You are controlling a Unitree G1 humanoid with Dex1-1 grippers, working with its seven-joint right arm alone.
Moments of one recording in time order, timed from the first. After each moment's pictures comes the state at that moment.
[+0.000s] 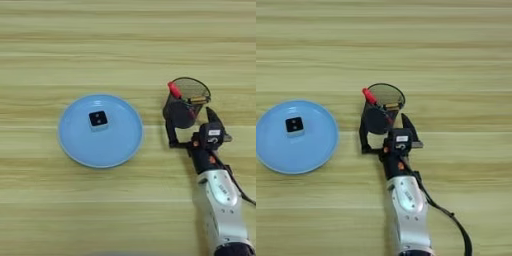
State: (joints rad) arm 0.00 -0.07 -0.09 0.32 0.08 -0.47 0.17
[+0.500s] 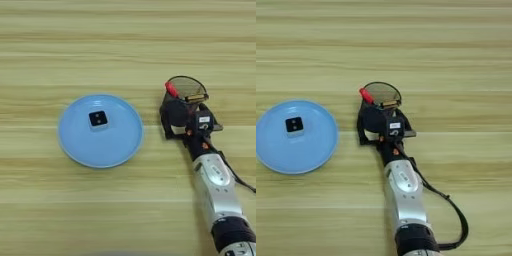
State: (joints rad) arm -0.15 -0.10 -0.10 0.53 0.07 -0.45 0.18
